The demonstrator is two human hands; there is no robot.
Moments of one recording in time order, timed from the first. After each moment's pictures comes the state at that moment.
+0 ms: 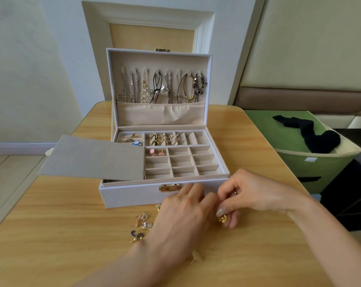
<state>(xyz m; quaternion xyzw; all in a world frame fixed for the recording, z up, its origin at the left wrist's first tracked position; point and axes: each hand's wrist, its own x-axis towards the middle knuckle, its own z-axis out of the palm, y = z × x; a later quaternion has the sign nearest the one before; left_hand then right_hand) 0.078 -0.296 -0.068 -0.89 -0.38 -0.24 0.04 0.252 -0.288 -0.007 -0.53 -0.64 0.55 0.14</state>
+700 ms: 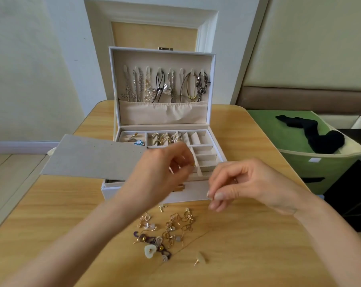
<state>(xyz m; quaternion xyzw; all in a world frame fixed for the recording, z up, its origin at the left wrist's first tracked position) 0.043 -0.255 -0.007 -0.81 -0.42 -0.34 -0.23 0.246 -0.290 0.003 -0.40 -0.65 0.57 0.31</state>
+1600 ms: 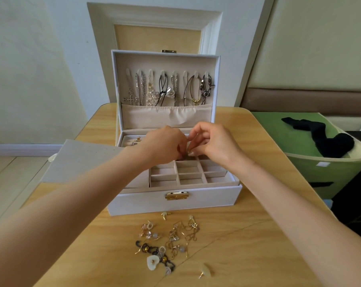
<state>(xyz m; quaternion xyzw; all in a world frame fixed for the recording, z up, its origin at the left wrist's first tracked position) 0.057 -0.167 0.006 -0.87 -0.49 -0.05 -0.06 0.206 -0.187 -0.012 -0.55 -0.67 0.31 0.39</state>
